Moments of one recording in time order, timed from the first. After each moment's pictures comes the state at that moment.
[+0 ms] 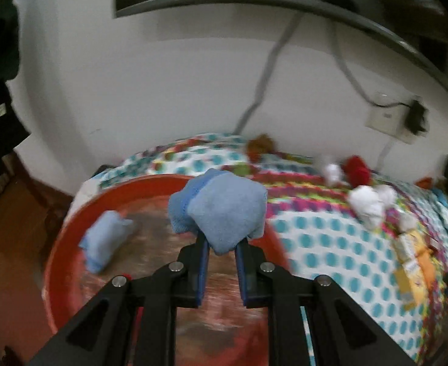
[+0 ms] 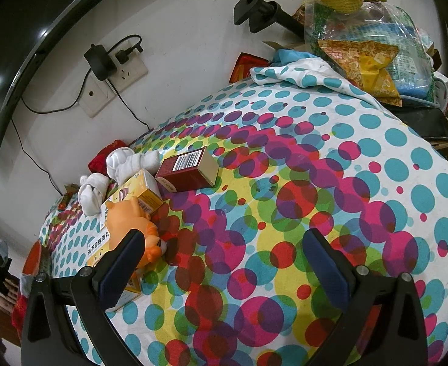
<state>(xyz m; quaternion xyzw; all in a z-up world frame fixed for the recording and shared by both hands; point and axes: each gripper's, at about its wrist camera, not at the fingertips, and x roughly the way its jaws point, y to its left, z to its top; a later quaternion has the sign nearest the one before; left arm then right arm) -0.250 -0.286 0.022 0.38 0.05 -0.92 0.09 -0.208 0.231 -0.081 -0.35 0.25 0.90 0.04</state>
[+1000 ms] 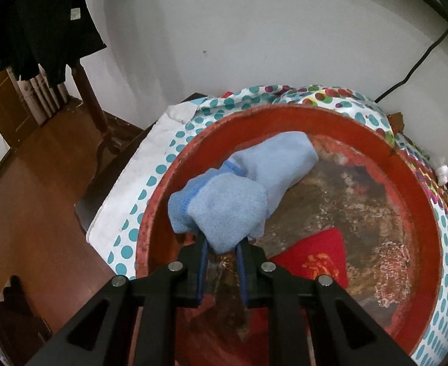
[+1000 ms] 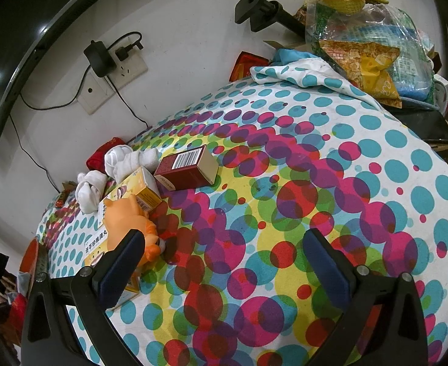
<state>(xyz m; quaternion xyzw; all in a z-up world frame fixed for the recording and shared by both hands) -0.202 -0.442 -0.061 0.46 0.13 -0.85 0.23 -0.210 0.228 -0.081 -0.36 0.25 0.90 0.04</state>
